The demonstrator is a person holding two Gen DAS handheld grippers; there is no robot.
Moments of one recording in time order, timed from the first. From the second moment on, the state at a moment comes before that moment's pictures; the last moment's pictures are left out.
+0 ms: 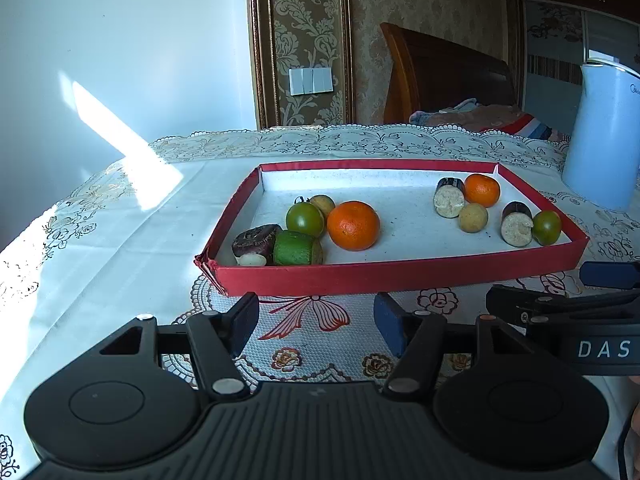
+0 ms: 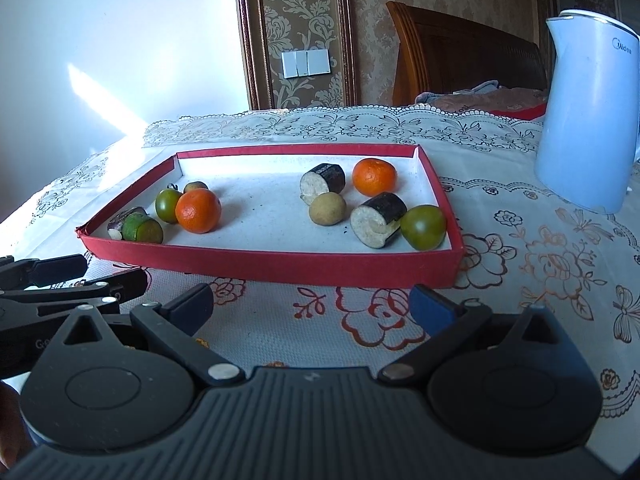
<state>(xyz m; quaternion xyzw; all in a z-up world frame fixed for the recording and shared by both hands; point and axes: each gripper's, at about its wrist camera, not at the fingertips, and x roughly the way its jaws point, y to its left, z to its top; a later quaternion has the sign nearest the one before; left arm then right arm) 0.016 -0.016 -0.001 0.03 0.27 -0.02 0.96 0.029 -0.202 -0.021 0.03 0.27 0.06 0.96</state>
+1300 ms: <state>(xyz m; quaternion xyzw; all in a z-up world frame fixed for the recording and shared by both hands) 0.011 -0.021 0.001 0.06 0.25 -0.03 0.97 0.034 -0.205 -0.029 0.03 0.30 0.05 0.95</state>
